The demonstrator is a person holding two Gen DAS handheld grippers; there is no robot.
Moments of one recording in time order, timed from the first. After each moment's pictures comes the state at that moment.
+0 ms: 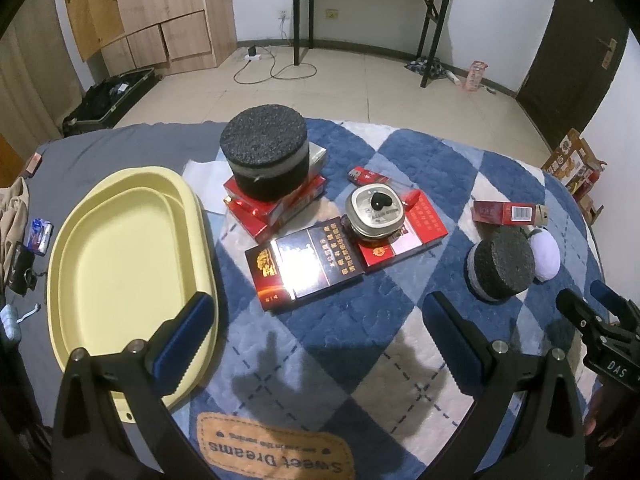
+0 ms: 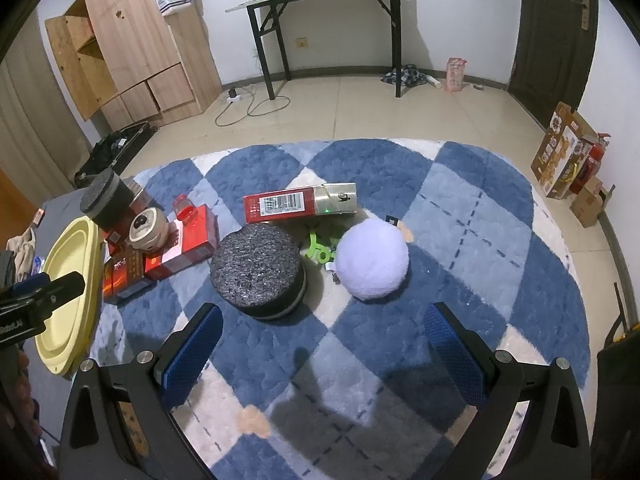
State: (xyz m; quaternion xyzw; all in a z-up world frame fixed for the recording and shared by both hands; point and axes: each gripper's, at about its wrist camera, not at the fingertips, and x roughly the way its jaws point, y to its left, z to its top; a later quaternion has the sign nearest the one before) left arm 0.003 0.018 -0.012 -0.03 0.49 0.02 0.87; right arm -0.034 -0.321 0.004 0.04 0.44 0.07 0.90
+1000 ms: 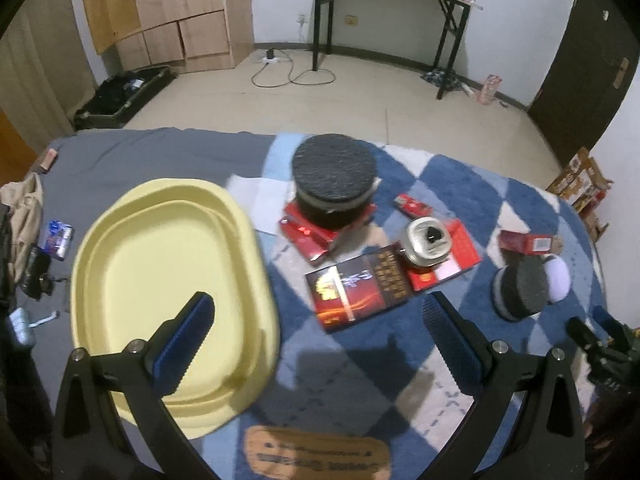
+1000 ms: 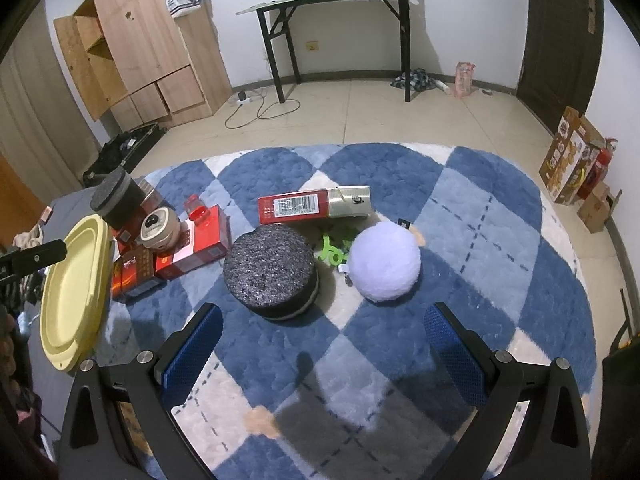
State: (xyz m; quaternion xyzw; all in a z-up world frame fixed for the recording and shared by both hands) left arm 0.010 0.068 0.004 -0.04 0.49 0.04 0.87; right arm -0.038 -0.320 0.002 0.05 0.43 0.08 0.90
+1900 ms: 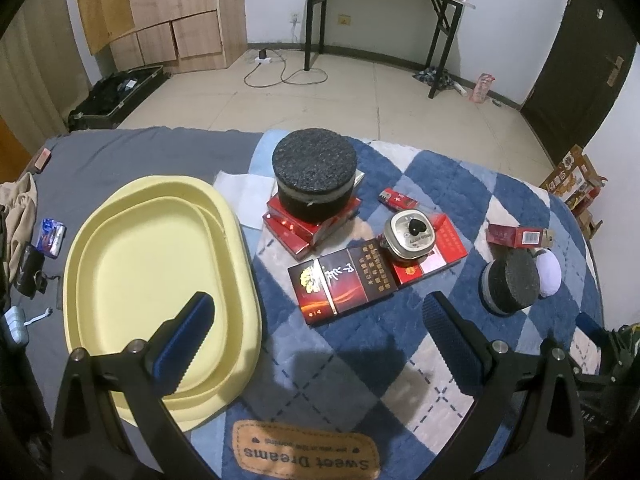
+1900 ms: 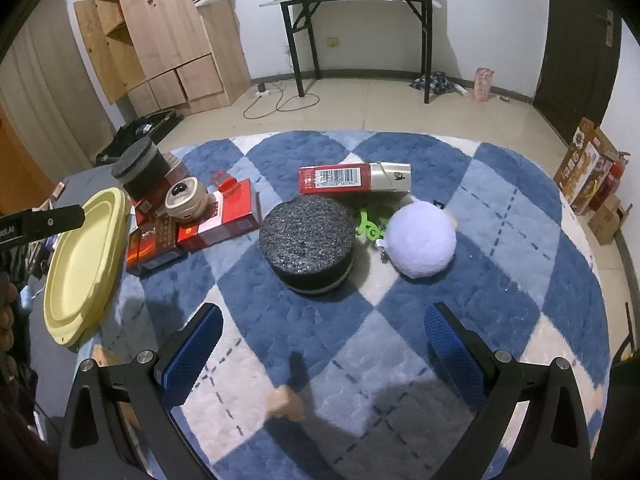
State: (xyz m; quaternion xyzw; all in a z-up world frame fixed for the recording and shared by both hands) left arm 0.007 0.057 0.007 -0.05 0.49 0.02 0.87; right arm -0.052 -0.299 -0.005 0.02 0.43 0.10 0.90
